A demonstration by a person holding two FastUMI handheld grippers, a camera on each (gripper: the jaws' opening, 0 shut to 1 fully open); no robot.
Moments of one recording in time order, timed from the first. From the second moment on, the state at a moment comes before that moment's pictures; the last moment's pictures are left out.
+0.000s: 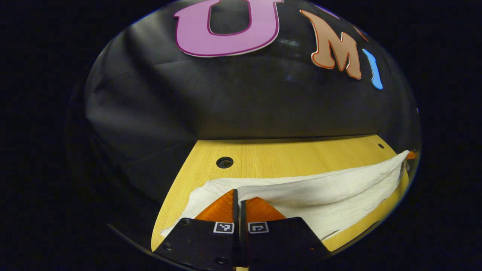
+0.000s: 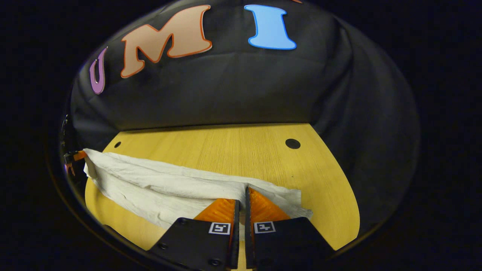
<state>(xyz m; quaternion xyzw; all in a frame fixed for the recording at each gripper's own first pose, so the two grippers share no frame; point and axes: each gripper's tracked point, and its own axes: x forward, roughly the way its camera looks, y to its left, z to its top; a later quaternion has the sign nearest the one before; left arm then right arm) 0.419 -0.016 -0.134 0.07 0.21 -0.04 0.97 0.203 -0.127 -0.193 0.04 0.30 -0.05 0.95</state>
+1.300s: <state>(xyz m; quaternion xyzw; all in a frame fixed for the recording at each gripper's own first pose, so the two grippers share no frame) 0.354 -0.058 -0.072 0.00 0.12 0.00 0.99 0.124 -0.214 -0.180 0.14 0.27 -0.13 0.95</state>
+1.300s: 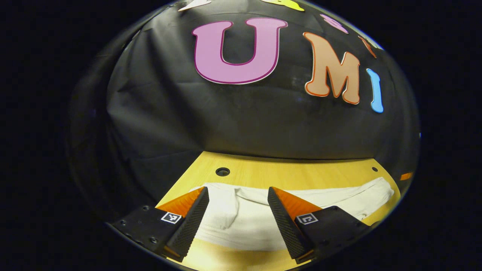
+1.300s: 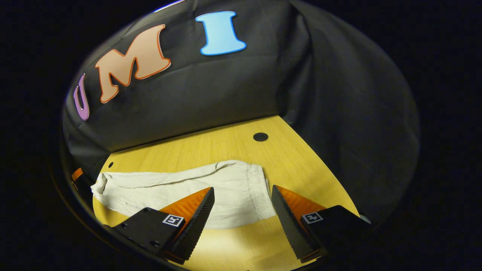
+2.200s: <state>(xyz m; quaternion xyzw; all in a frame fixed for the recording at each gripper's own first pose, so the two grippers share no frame) 0.240 -0.124 -0.057 -0.01 0.11 0.07 0.99 0.134 -0.240 -0.278 0.37 0.28 -0.13 0.88</state>
